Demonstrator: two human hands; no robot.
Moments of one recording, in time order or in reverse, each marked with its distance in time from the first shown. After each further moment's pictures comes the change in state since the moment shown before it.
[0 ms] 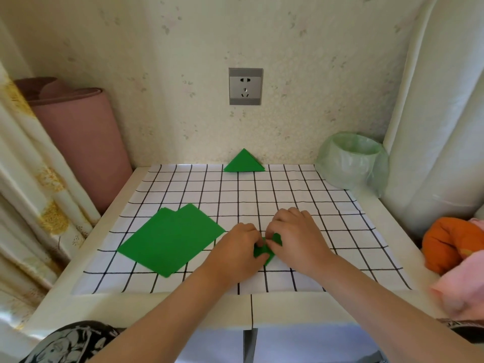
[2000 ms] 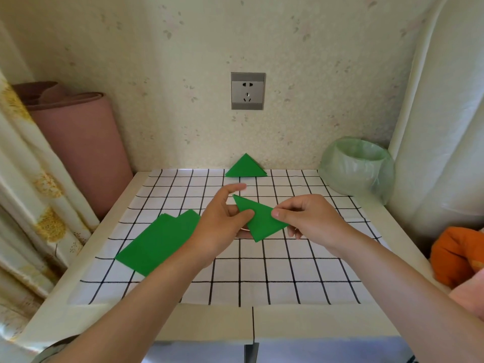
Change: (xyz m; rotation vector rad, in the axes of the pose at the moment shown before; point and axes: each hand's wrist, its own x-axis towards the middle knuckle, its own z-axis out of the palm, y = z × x) left_hand 0.022 0.019 -0.076 -1.092 0.126 -0.407; right_hand 0.029 -0.001 -0.071 1.022 -0.134 0.485
